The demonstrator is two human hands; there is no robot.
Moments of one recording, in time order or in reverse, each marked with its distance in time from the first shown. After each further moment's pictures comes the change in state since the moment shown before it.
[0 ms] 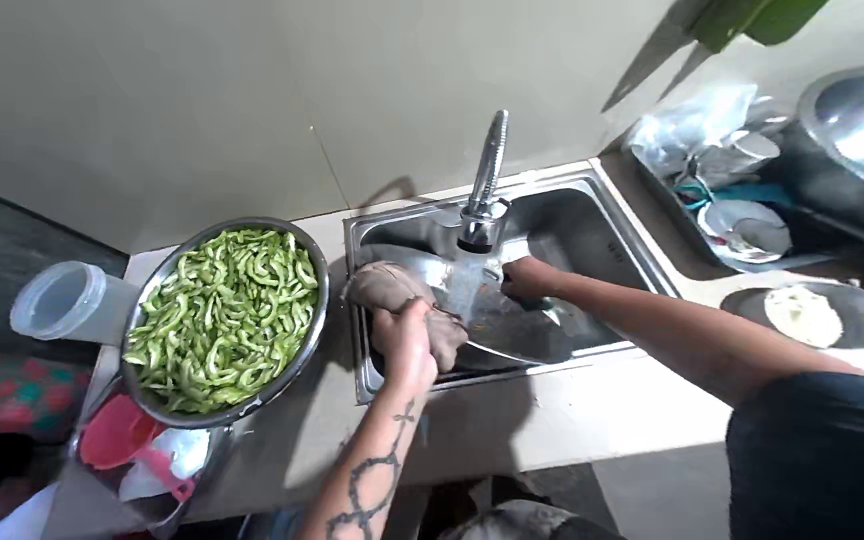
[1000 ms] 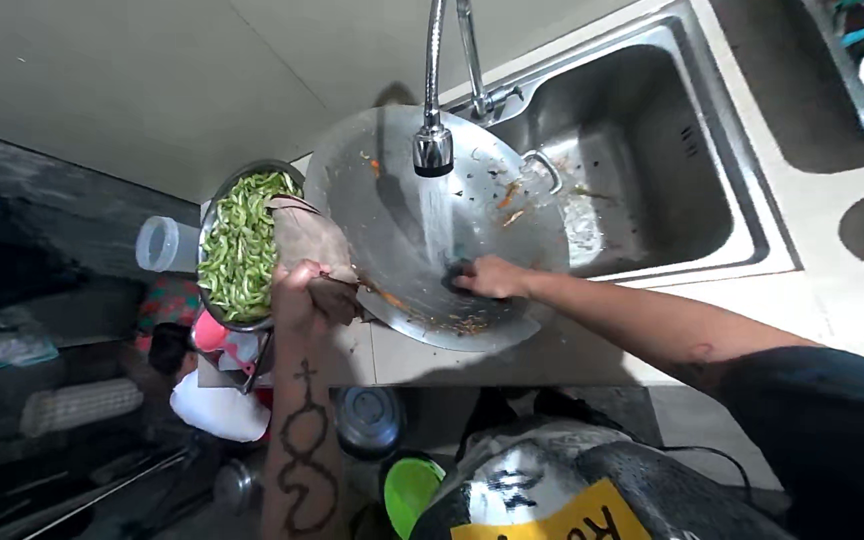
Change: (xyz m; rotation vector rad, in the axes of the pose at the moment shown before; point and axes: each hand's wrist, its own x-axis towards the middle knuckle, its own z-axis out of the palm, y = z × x) left_hand -0.028 0.024 -0.049 0.300 0.044 0.268; right_hand -0.062 -0.041 0.077 0.413 -0.323 -0.261
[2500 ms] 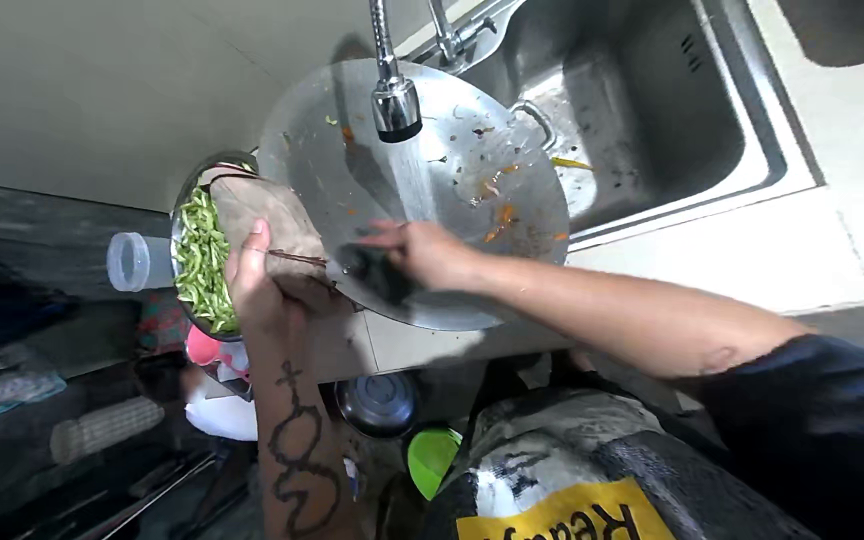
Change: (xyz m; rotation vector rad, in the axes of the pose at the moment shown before) left_hand 0.004 0.011 0.013 0.073 -0.066 0.113; right_hand -0.046 -0.095 0.009 0.251 0.357 -0.424
